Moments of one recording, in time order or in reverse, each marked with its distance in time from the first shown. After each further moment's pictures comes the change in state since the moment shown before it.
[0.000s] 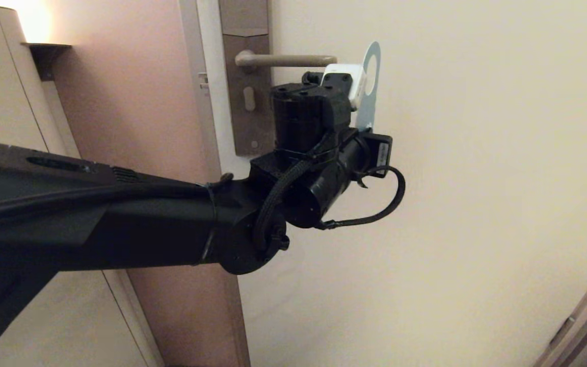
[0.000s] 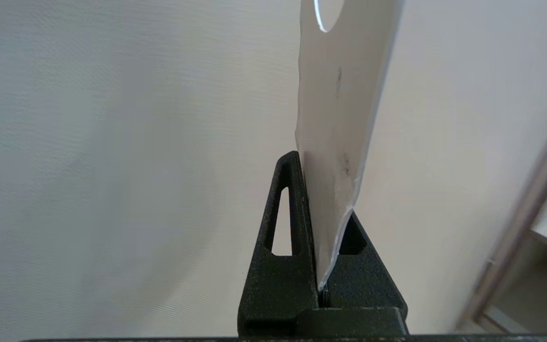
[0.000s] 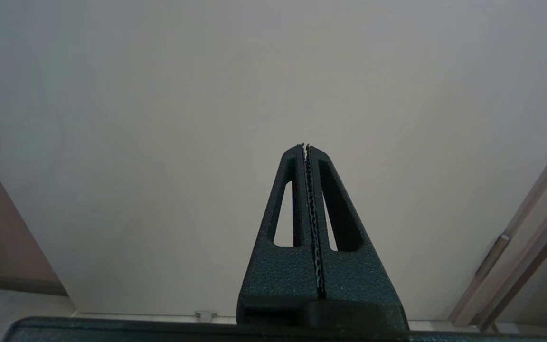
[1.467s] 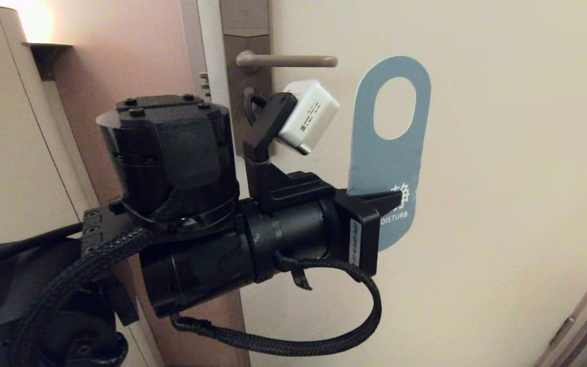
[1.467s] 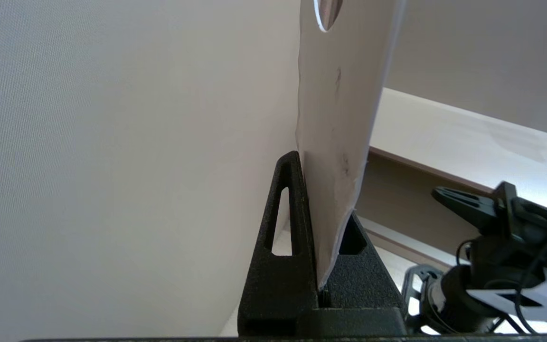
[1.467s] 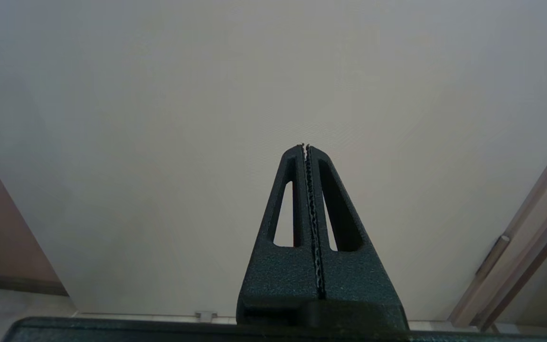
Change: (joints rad) left arm -0.067 -0.405 0.514 -0.006 -0.446 -0.144; right arm 0.000 0.000 0.000 0.000 0.000 0.000
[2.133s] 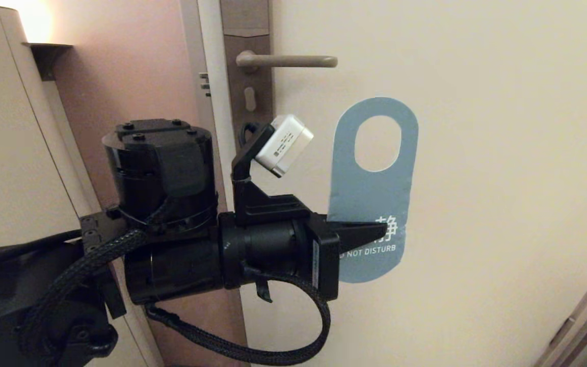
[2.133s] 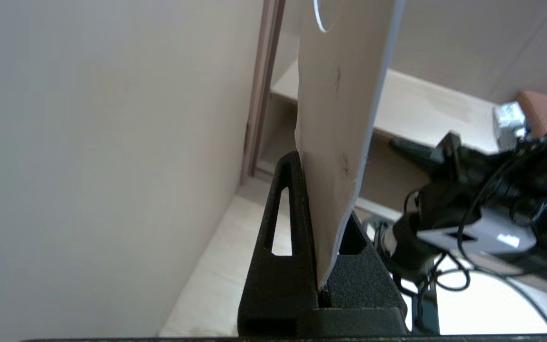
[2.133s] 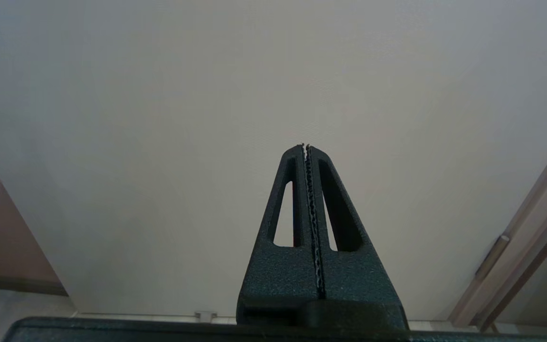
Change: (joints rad) left arm 0.099 -0.004 0.082 0.000 -0.269 -0.060; right arm 0.000 0.000 0.000 0.001 0.000 0.000
